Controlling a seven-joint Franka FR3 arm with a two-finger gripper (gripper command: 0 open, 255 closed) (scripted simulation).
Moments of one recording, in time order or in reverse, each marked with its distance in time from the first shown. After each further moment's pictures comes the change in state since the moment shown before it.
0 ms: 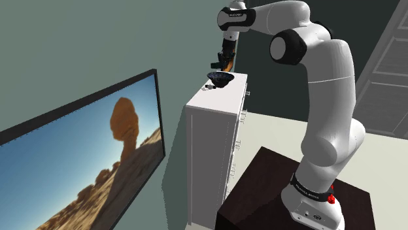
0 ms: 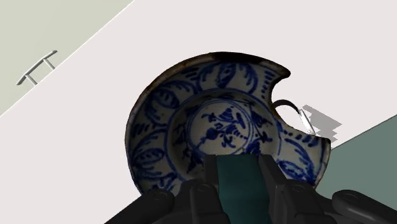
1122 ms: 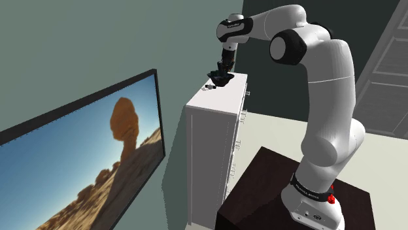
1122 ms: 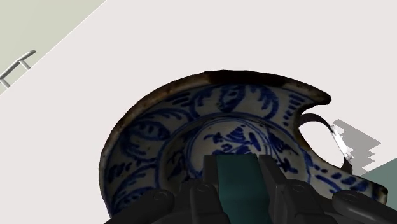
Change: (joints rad) arm 0.004 0.000 0.001 -0.140 0.005 0.140 -0.021
